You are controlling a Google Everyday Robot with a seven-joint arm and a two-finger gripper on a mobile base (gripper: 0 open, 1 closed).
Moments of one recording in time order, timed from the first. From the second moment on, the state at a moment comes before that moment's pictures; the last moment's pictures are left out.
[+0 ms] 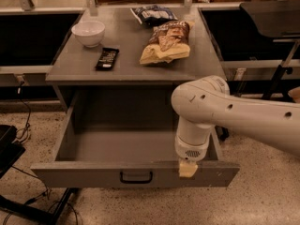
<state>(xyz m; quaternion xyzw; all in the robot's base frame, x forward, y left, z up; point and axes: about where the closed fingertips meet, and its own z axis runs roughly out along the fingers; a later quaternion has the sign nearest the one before) 0.414 -0.109 0.661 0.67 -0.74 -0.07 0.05</state>
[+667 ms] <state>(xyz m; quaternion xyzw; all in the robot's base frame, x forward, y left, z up) 0.400 -0.120 0.666 0.67 -0.74 -0.07 0.05</state>
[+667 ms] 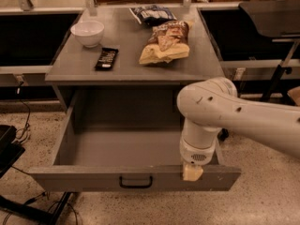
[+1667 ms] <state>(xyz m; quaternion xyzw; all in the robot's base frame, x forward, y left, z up) 0.369 -0.137 0.675 0.67 -0.73 -0.09 0.07</state>
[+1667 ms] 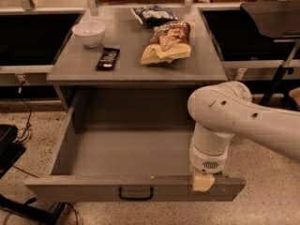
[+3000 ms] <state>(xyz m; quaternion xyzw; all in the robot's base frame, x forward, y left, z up) 0.374 -0.141 0.681 0.67 -0.74 -0.08 0.06</state>
